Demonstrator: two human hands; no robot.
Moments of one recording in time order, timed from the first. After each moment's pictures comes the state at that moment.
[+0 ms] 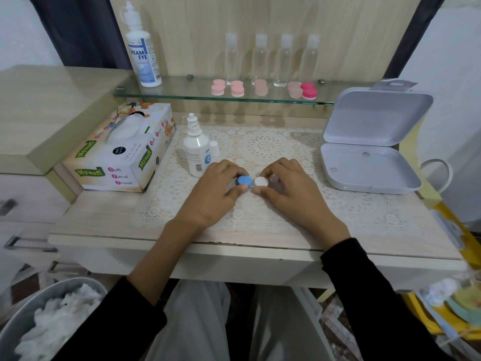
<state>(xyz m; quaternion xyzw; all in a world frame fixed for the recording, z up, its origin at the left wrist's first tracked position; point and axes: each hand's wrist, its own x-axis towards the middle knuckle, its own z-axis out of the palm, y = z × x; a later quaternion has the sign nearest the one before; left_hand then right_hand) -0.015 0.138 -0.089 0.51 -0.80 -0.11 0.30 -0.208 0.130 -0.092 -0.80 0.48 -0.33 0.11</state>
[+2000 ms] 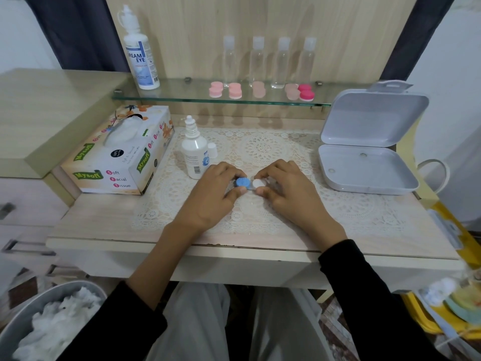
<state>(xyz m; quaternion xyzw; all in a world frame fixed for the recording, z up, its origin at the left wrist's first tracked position) -0.017 0.140 -0.088 0.52 -0.79 -0.11 0.30 -0.205 0.129 -0.092 -0.80 0.49 -0.33 0.09</state>
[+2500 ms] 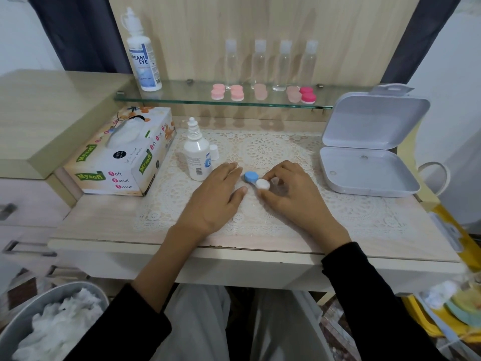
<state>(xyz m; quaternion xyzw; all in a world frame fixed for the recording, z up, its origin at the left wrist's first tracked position) -0.019 0.147 -0.088 0.56 -0.79 -0.09 0.24 -0.208 0.131 -0.088 -0.78 0.50 -0.35 0.13</state>
